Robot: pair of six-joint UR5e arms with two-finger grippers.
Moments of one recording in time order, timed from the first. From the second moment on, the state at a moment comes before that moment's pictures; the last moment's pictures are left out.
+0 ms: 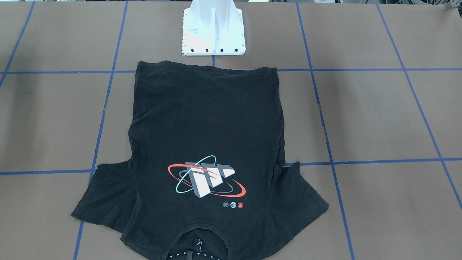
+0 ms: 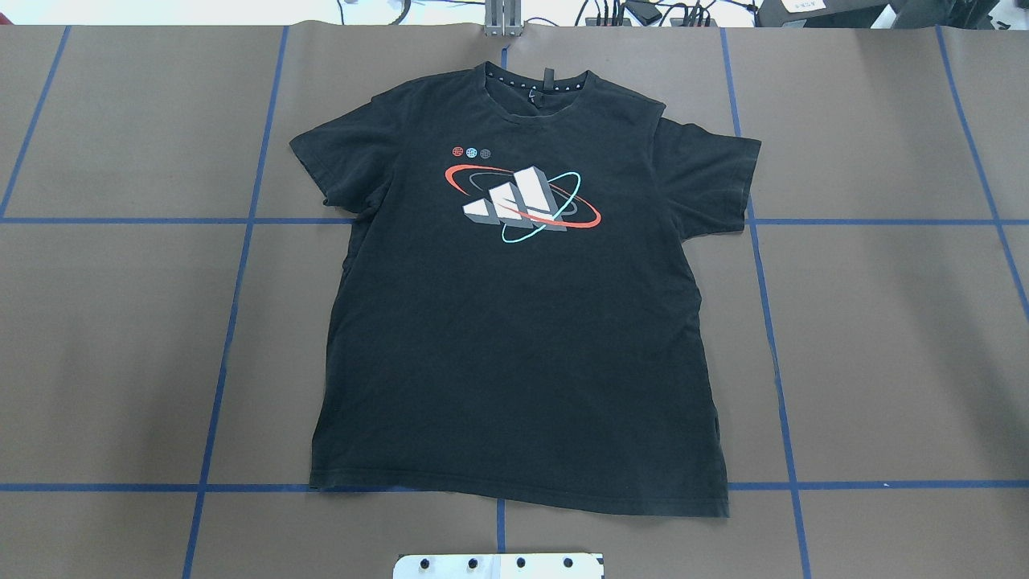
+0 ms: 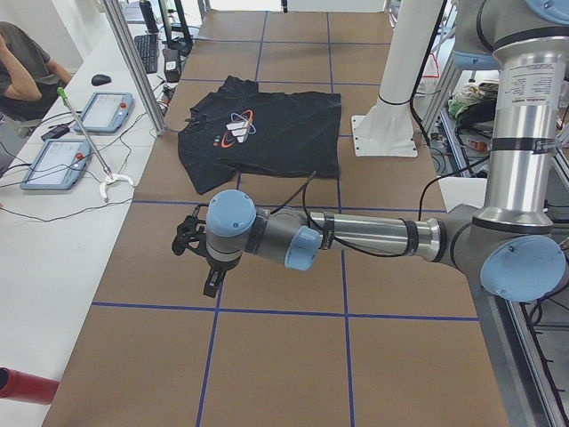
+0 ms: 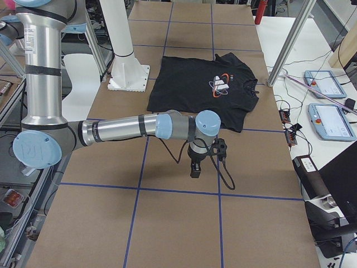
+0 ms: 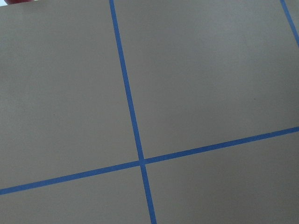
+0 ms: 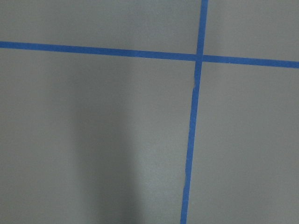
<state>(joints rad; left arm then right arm) -1.63 -1.58 -1.62 -1.86 -2.44 0.03 1.48 -1.62 1.79 -1.77 2.35 -0.02</state>
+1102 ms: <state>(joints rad) -1.59 -1.55 -1.62 -2.04 -2.46 0.02 1.32 -1.50 1.68 -1.60 2.44 0.07</state>
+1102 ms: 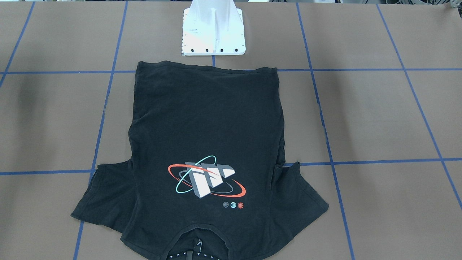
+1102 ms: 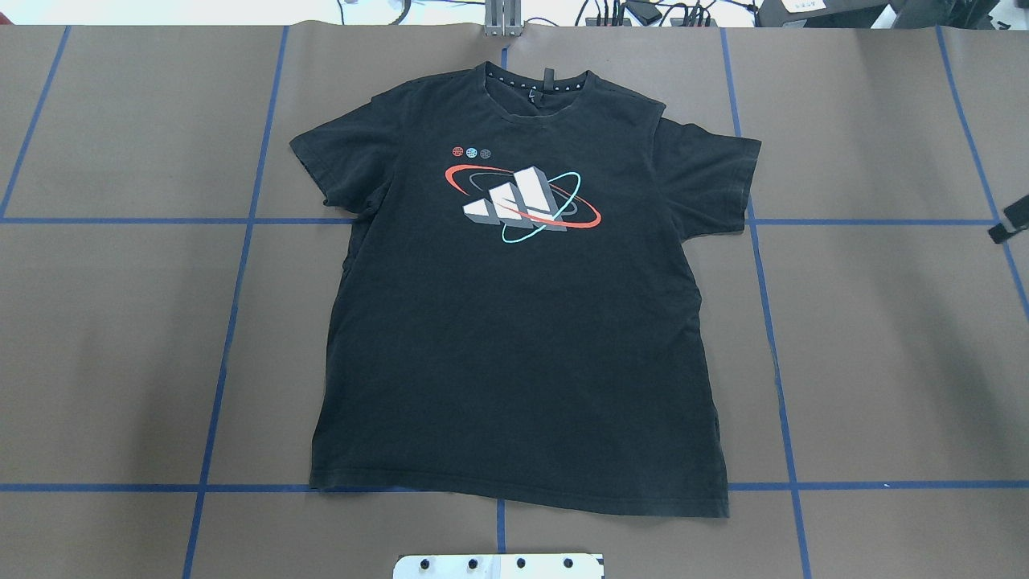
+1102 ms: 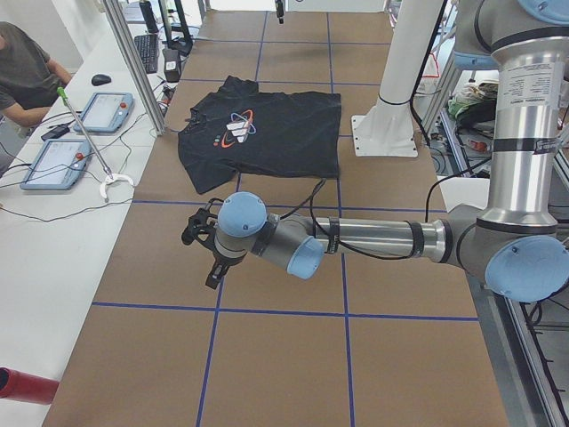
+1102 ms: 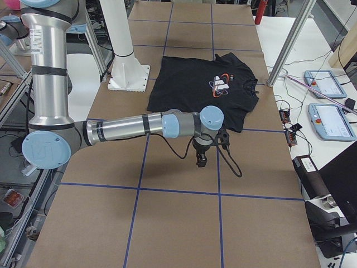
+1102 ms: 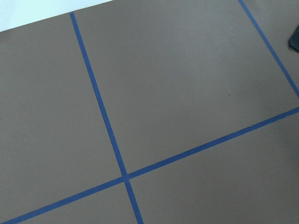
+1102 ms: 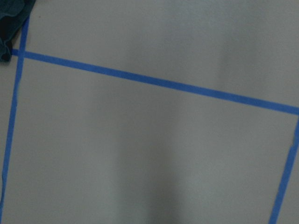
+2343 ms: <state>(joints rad) -1.59 -1.51 -1.71 -2.05 -2.46 0.01 1.13 -0.90 1.00 -1.27 2.35 0.24</state>
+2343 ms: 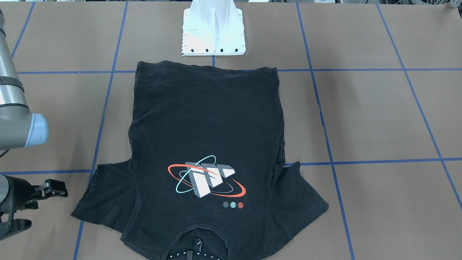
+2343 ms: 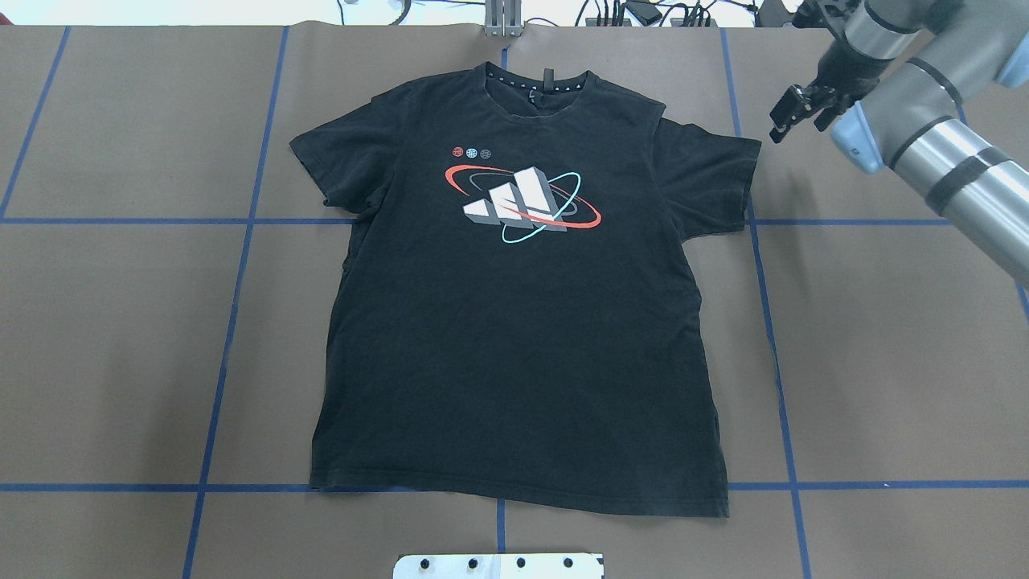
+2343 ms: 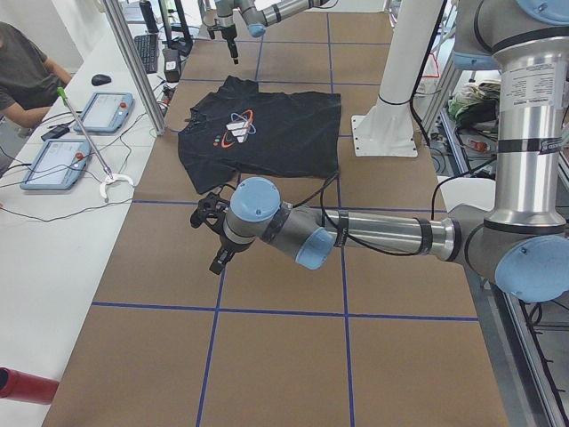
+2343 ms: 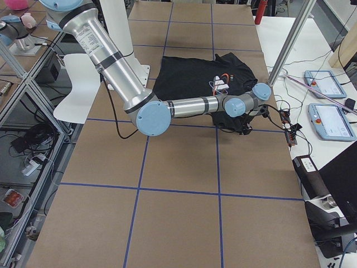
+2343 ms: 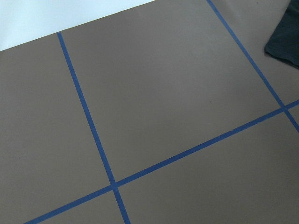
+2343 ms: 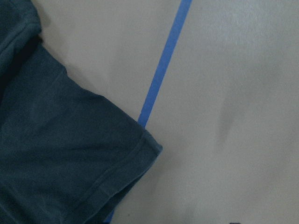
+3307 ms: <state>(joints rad) -1.58 -1.51 -1.70 -2.05 -2.46 0.01 1.05 -0.87 0.85 -0.93 2.18 0.50</state>
